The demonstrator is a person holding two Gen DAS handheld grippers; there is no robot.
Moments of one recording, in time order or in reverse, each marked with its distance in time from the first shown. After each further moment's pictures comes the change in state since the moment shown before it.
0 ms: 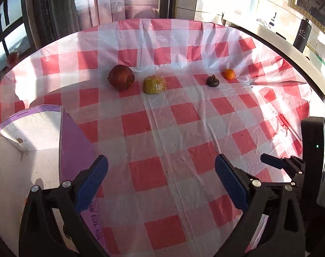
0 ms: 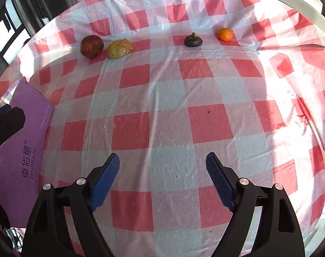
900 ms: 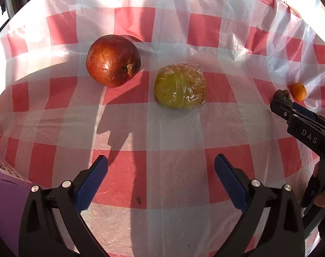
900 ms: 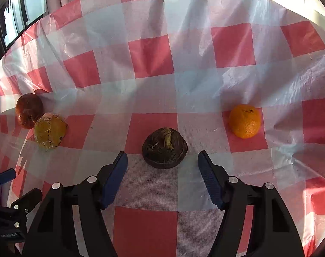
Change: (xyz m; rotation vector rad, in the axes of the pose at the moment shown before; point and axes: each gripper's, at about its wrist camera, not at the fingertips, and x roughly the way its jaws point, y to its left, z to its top) left arm 0.182 0.021 0.085 -0.190 0.085 0.188; right arm 0.125 -0.061 0.187 -0.111 -0.197 0.017
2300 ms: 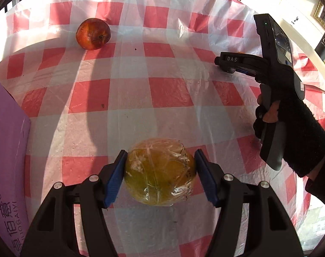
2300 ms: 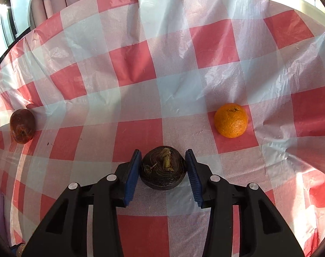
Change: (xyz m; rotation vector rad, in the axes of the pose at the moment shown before) left arm -0.072 -0.007 -0.088 0.059 0.015 -0.245; right arm -0.007 -0.002 -0.008 0.099 -0.009 -0.021
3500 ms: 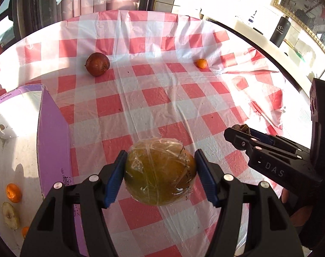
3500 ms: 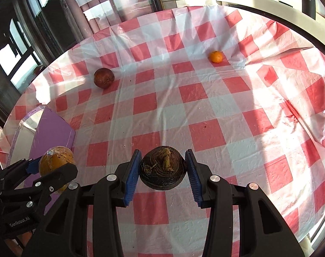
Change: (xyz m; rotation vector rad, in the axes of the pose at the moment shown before) left arm -0.135 0.020 -0.042 0.163 -0.083 -0.088; right arm -0.216 0.078 -0.144 0.100 0.039 0.067
